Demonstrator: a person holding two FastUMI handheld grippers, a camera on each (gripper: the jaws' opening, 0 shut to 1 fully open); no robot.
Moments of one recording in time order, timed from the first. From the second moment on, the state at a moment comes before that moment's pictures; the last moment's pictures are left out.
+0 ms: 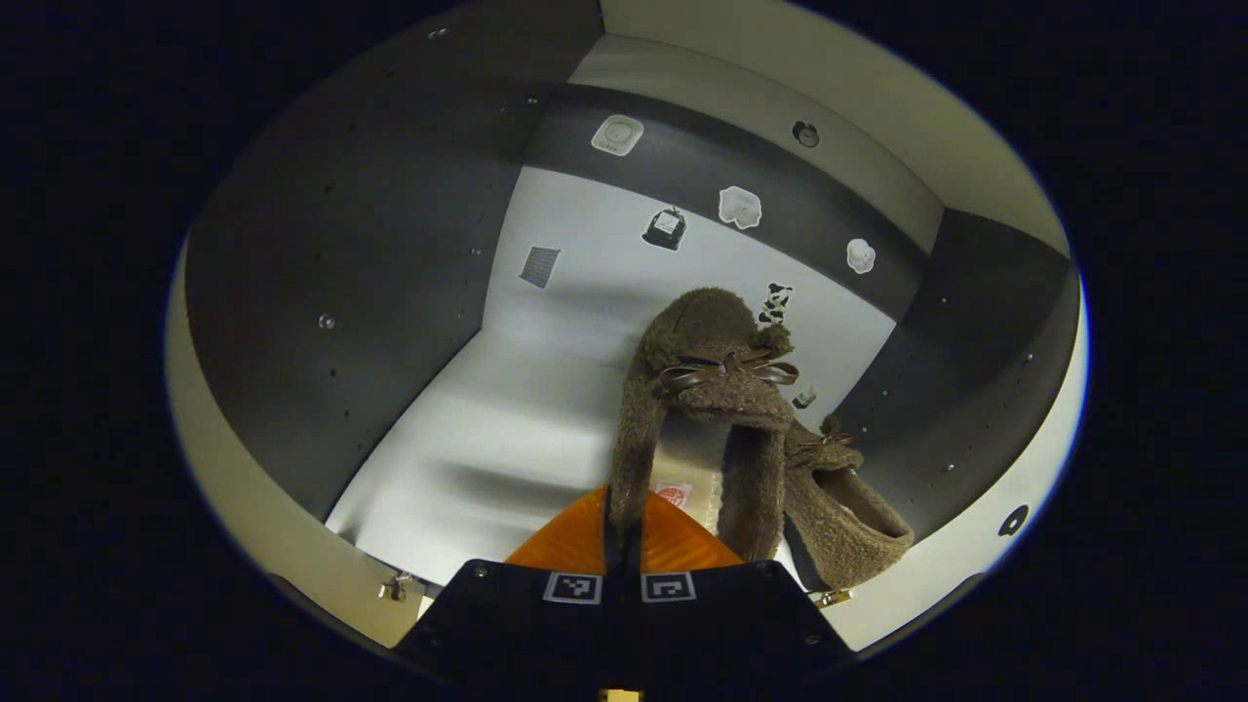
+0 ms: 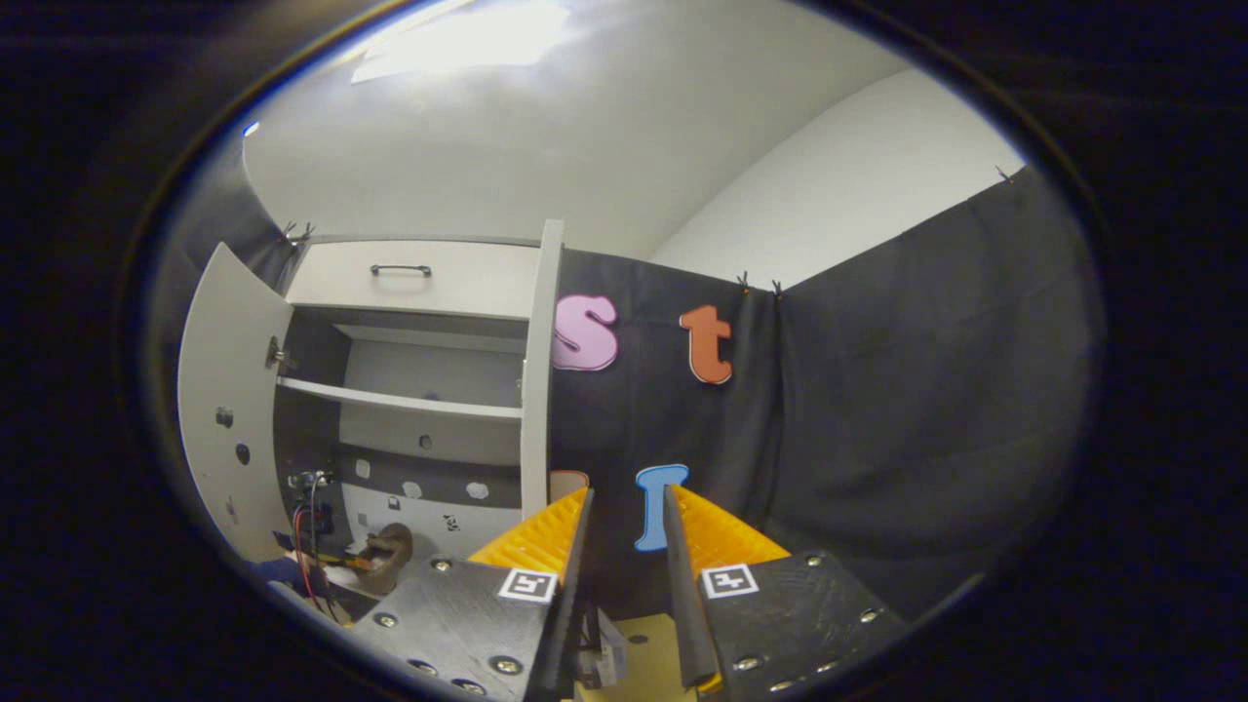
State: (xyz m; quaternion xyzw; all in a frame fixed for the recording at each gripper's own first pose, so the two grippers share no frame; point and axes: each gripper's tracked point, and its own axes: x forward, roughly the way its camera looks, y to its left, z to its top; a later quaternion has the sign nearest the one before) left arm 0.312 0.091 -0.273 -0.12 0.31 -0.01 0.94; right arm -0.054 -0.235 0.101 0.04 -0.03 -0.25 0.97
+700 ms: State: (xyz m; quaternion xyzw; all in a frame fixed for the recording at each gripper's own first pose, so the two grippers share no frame) left arm 0.323 0.080 -0.271 -0.08 0.32 -0.01 0.94; right arm -0.066 -0.245 0.078 0.03 0.00 -0.26 0.96
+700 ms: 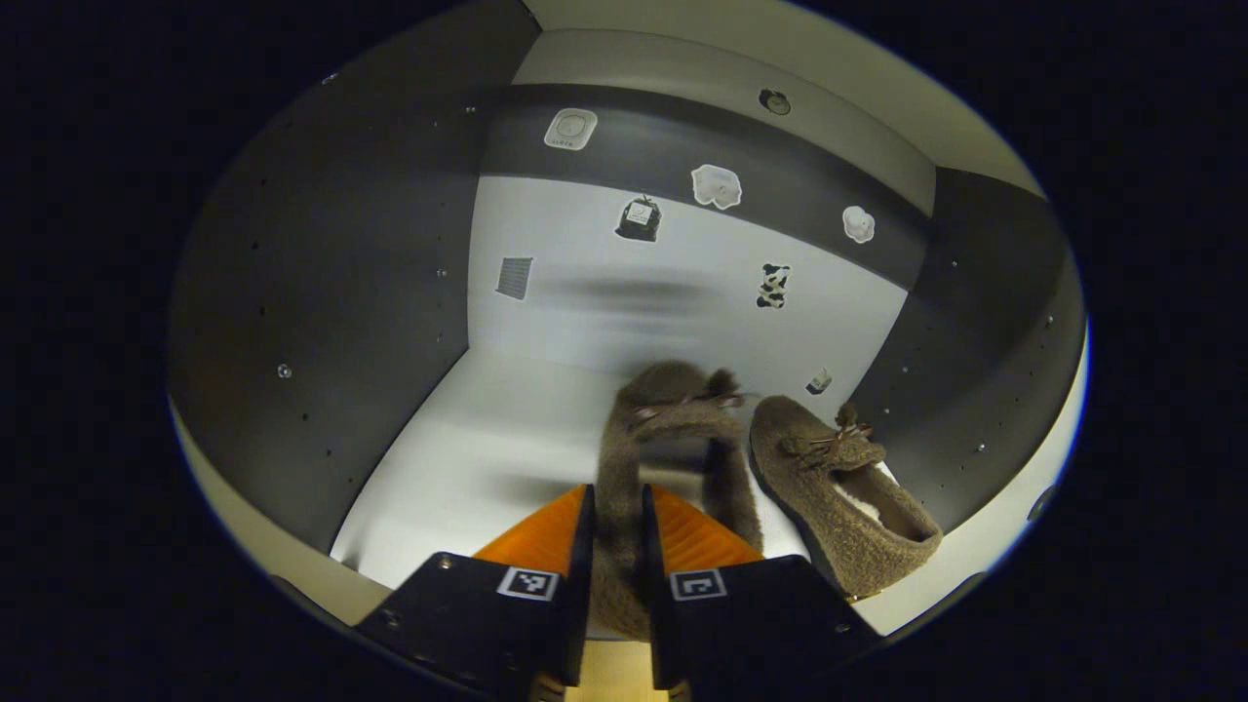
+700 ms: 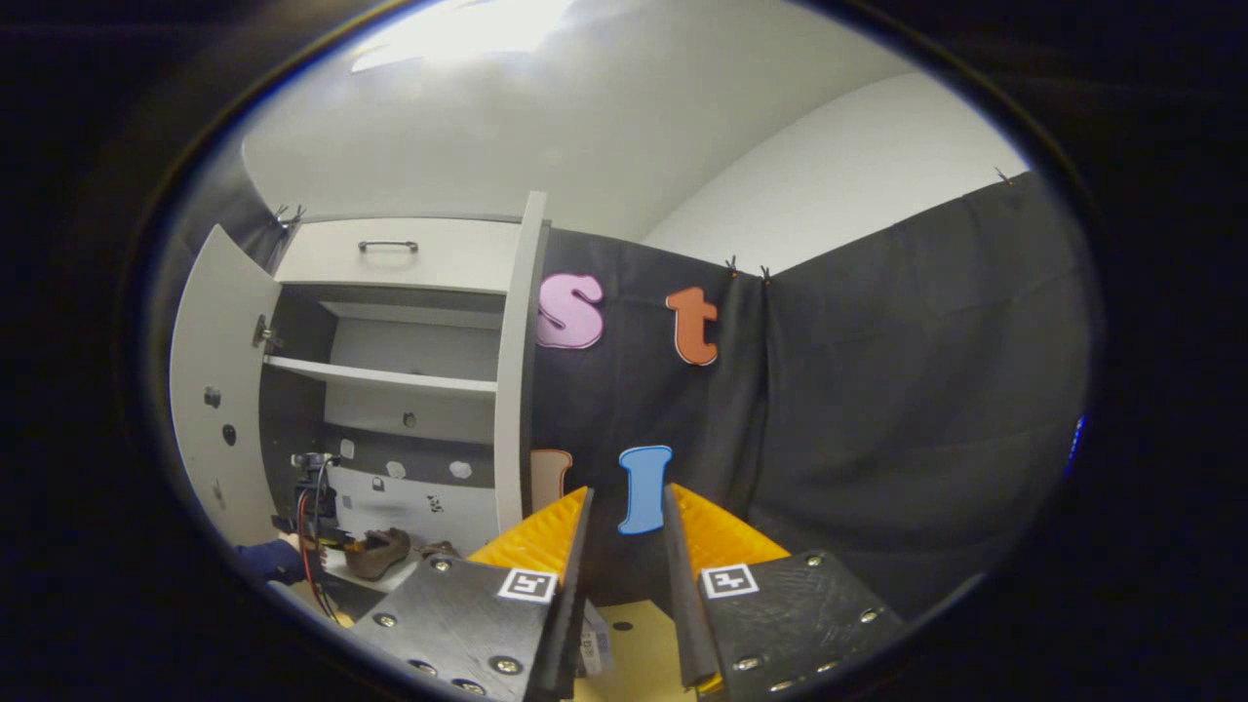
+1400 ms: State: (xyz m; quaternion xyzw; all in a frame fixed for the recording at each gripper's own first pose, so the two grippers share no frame) left arm 0.238 0.046 -0.148 -0.03 0.23 -0.11 0.97; right arm -0.052 -0.228 0.034 0.06 0.05 -0.22 0.97
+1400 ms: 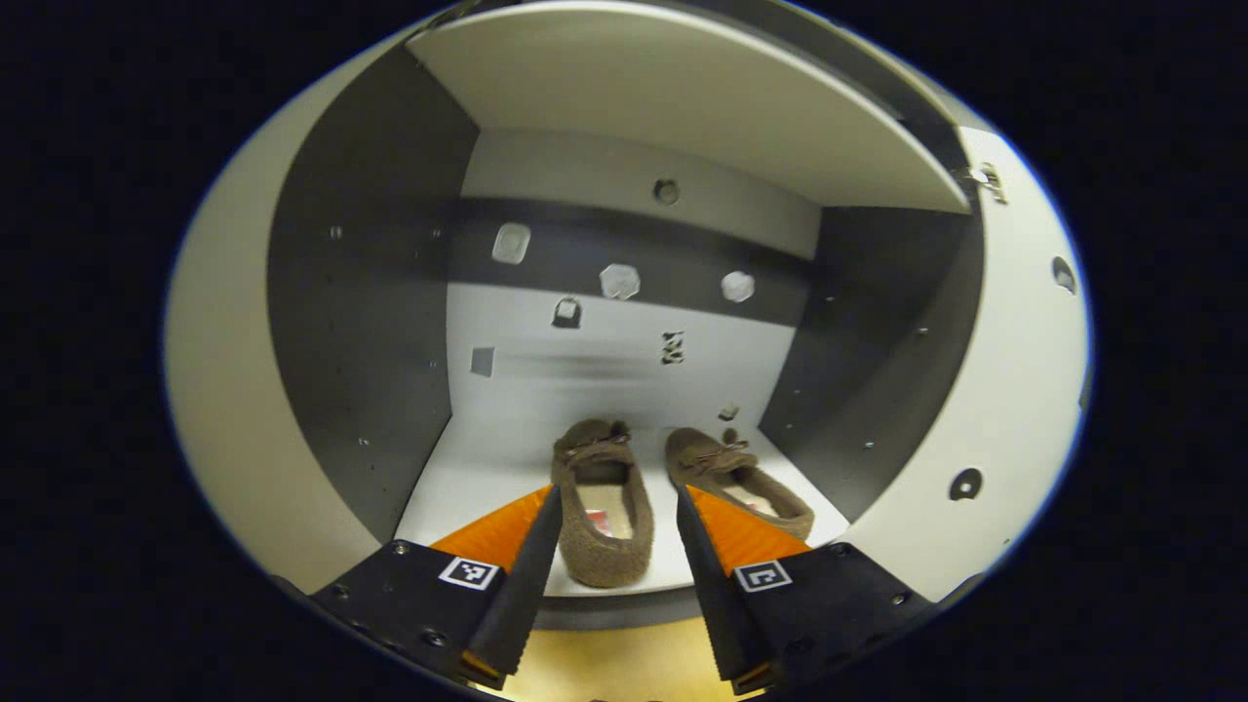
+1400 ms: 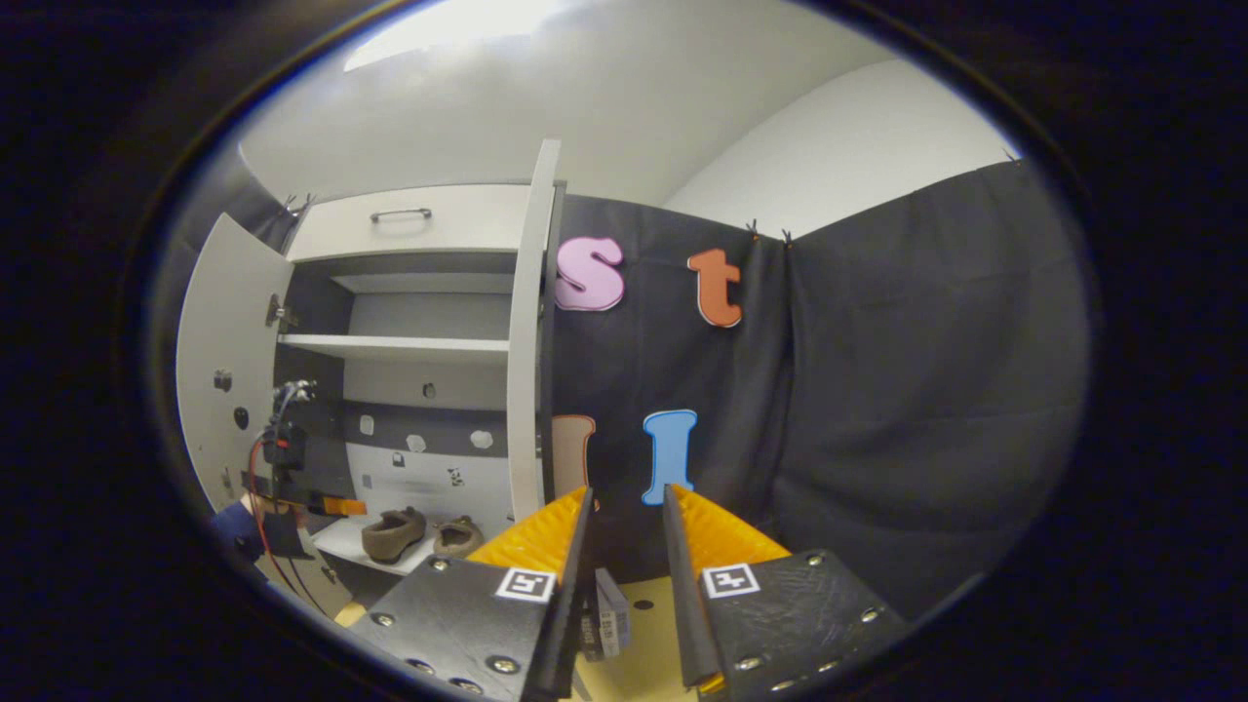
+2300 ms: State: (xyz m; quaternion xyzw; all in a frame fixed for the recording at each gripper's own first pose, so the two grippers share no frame) left arm 0.080 0.049 0.034 0.01 0.05 -0.13 0.99; right arm -0.017 -0.159 0.018 0.07 0.07 -0.08 0.99
